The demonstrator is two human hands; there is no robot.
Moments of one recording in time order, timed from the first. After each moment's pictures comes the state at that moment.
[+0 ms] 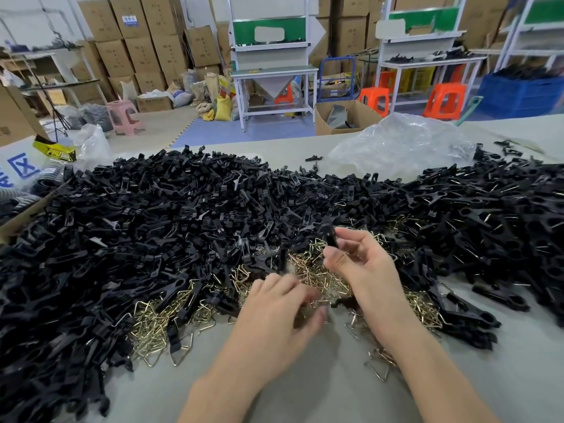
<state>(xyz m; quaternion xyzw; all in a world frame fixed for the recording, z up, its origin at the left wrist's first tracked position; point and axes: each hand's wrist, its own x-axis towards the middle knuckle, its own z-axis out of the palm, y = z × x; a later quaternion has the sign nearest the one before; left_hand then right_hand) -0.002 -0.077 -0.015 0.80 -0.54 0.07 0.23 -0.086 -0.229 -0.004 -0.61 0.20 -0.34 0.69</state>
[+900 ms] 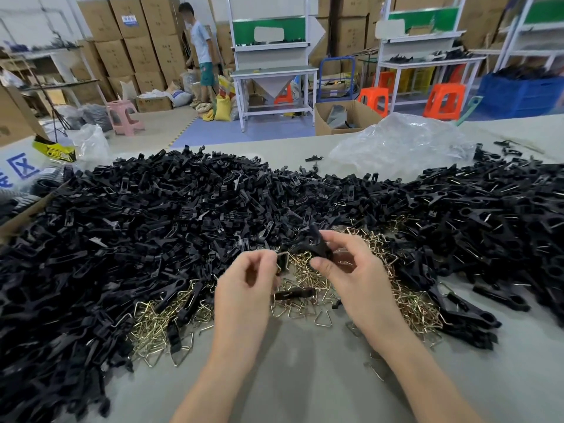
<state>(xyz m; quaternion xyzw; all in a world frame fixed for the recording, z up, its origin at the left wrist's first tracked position) 0.006 -0.079 0.001 0.74 -0.22 -0.04 0.64 -0.084 -0.221 -0.010 -0.75 0.17 -0.35 0.53</state>
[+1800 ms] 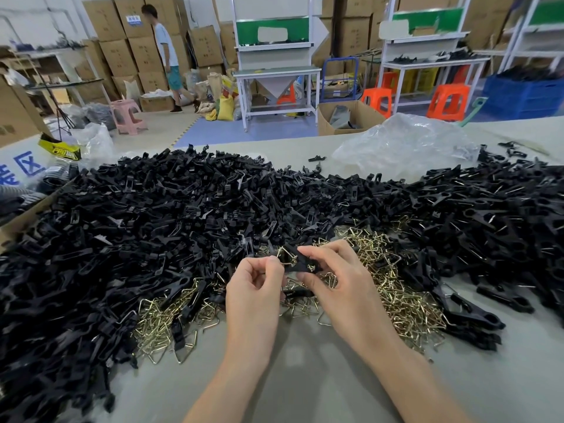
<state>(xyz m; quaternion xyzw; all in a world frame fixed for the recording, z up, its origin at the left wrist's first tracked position) -0.001 -0.088 -0.007 0.69 -0.14 -0.07 0.71 -0.082 -0.203 -0.015 -0.84 0.12 -0.35 0.40</state>
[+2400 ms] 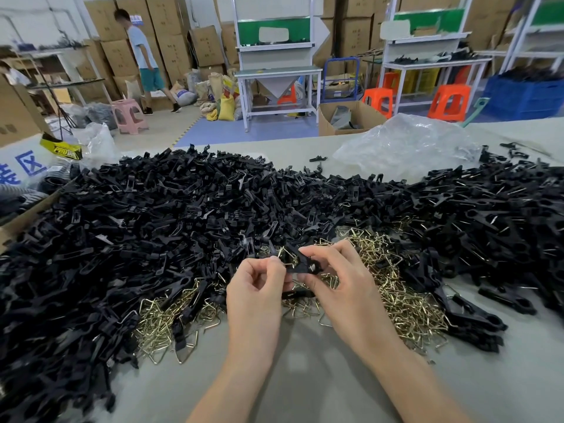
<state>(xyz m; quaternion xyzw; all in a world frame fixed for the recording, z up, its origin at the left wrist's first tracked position) -0.005 -0.089 -0.002 0.66 -0.13 -0.08 0.74 -0.082 -0.202 -0.015 -0.83 0.12 -0.36 0.41</state>
